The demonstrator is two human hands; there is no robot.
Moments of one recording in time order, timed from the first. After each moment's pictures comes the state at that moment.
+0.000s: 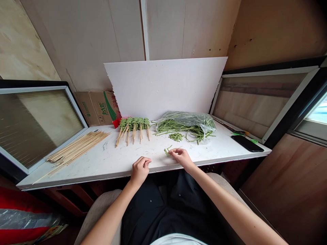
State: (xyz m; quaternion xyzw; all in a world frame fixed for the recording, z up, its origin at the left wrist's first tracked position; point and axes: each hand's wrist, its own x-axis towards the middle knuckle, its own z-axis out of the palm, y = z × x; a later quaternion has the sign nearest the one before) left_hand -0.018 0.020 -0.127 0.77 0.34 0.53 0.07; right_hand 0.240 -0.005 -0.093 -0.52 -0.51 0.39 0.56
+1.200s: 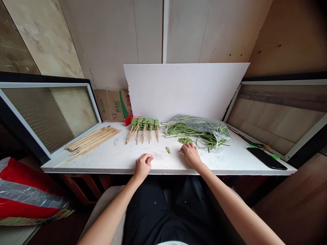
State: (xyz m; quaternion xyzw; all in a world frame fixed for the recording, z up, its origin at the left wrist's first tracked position) left_hand -0.038 0.046 -0.135 0.72 0.41 0.54 0.10; right_hand 0.275 0.049 -0.099 -0.63 -0.72 -0.04 0.29
